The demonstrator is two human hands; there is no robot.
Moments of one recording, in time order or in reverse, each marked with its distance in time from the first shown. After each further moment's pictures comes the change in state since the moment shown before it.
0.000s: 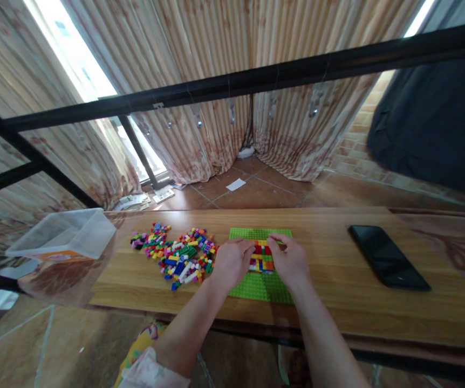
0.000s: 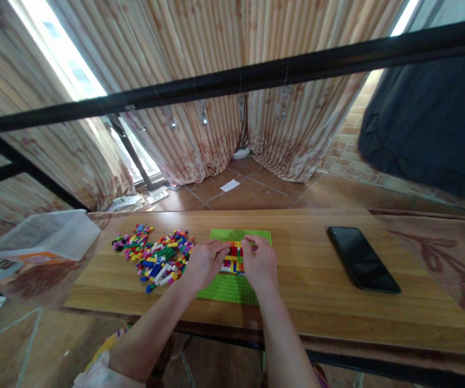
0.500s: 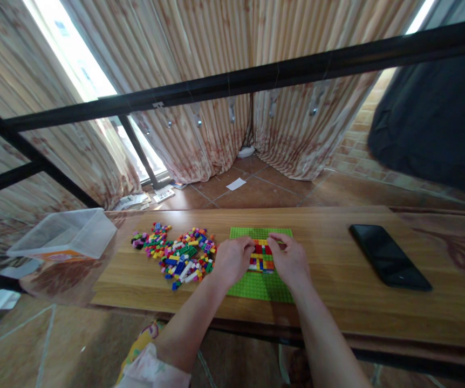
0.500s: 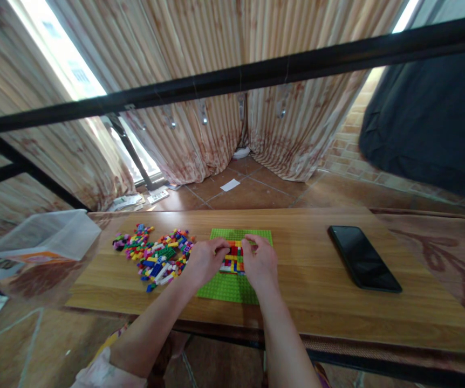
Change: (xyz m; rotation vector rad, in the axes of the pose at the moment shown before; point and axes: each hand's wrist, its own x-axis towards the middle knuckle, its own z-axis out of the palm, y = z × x) left_hand 0.005 0.005 -0.006 -0.022 -0.059 -0.136; right_hand 0.000 -0.001 -0.001 -0.005 -0.003 0.009
